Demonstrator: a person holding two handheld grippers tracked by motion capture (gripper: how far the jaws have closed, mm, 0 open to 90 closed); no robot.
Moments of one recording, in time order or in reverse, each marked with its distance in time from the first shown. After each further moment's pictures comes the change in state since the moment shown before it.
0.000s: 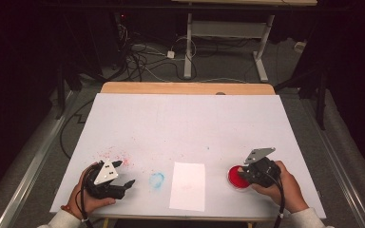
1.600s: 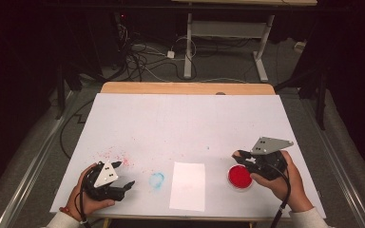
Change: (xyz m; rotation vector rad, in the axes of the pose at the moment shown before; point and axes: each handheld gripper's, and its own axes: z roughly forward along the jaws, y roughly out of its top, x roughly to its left) left arm -0.004 0.001 -0.004 0.003 0.021 0.013; right arm 0.011 0.036 -0.052 -0.294 -0.043 -0.024
